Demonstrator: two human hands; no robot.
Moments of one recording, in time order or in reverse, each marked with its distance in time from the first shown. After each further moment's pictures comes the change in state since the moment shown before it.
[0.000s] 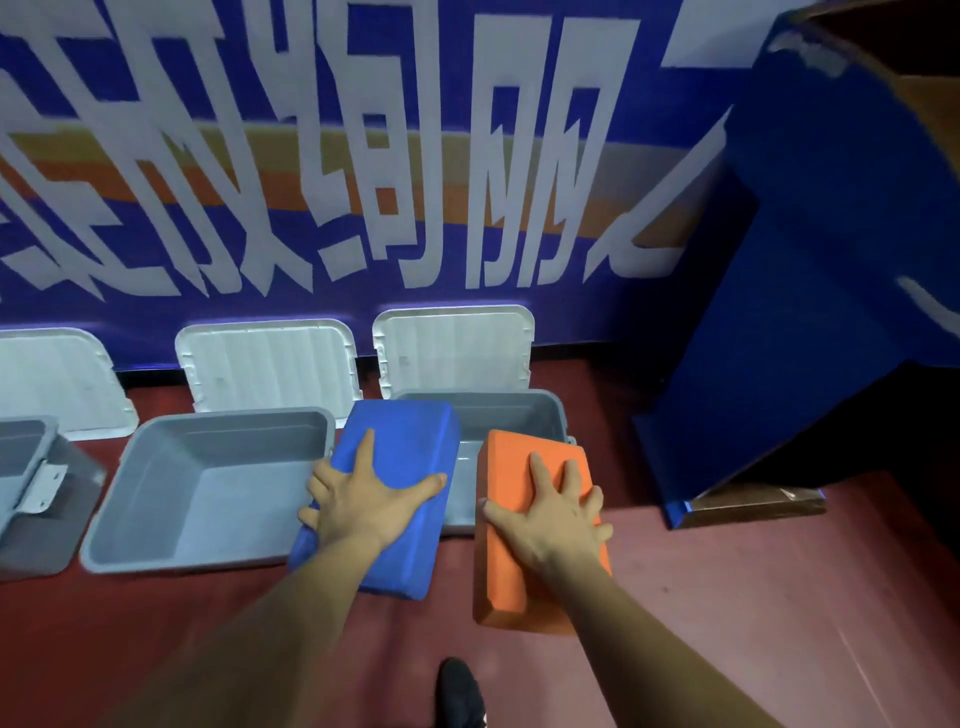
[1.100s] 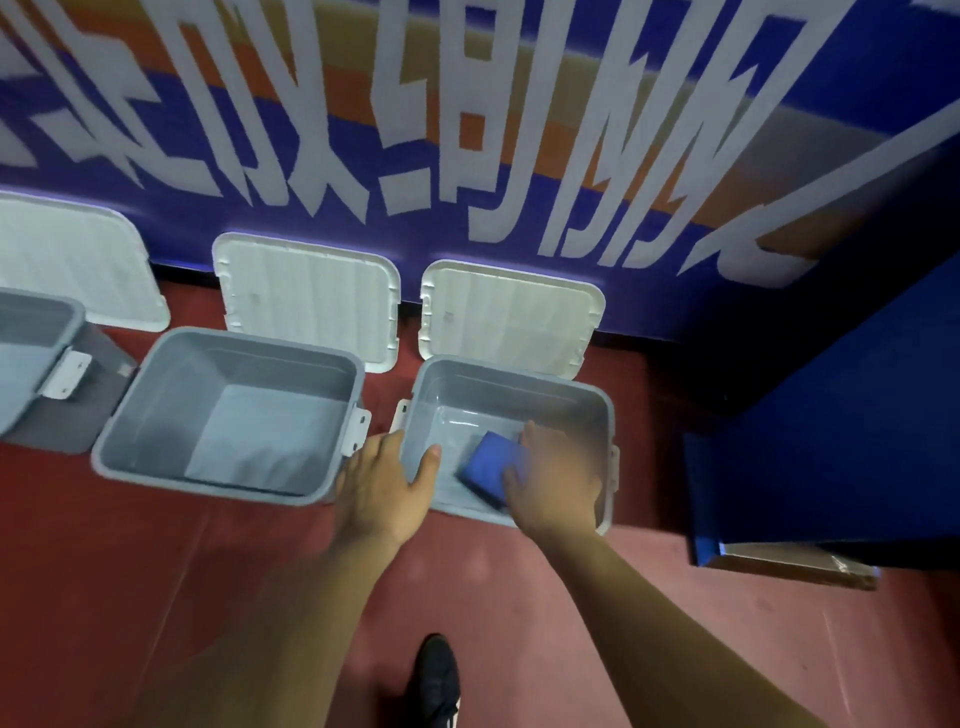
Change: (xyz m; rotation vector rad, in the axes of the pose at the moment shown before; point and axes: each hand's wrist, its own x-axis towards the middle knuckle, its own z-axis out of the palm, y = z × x) left_hand 0.094 -0.002 0.043 -0.099 0.058 0.098; right_hand 0.123 -0.074 0.021 -0.156 -0.047 -0.266
